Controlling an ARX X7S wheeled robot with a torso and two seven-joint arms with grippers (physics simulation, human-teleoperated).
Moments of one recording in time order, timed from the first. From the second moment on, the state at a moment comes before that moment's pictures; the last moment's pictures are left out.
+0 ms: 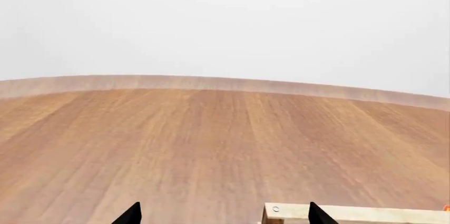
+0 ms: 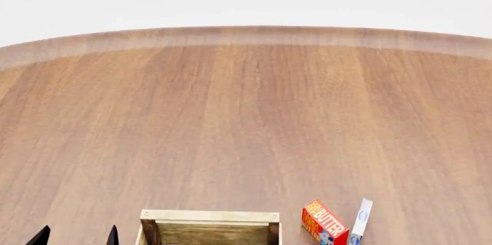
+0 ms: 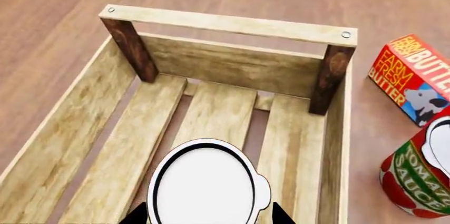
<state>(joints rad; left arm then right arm) -0.03 -0.28 0.29 0.03 -0.36 0.04 -0.27 0.24 0.29 -0.47 -0.30 0.80 0.92 0.48</state>
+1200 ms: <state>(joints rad) -0.04 -0.29 0.31 0.03 -0.37 0.04 -0.28 0.24 0.29 -0.47 -0.31 0.81 0.91 0.49</state>
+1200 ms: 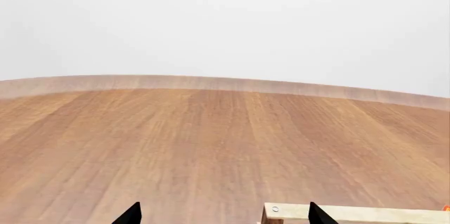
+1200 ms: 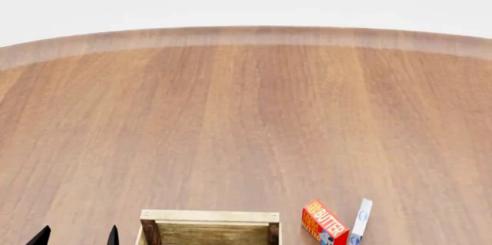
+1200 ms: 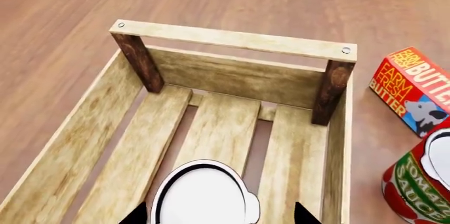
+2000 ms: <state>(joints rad) -0.03 -0.31 0.31 0.06 -0.39 0.04 -0.30 0.23 0.38 -0.44 -0.58 0.78 0.88 0.61</state>
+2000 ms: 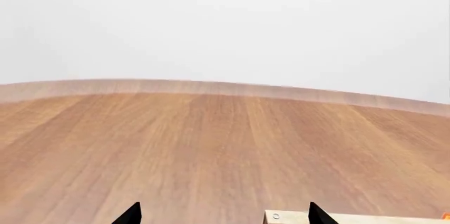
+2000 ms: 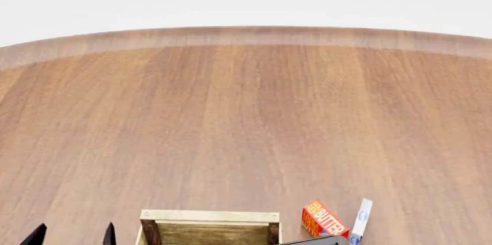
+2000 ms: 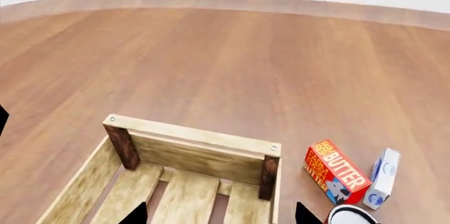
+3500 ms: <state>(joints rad) 0.02 -0.40 0.31 0.41 -0.39 -0.04 -0.40 0.11 0.54 -0.53 -0.79 0.25 0.39 0.69</state>
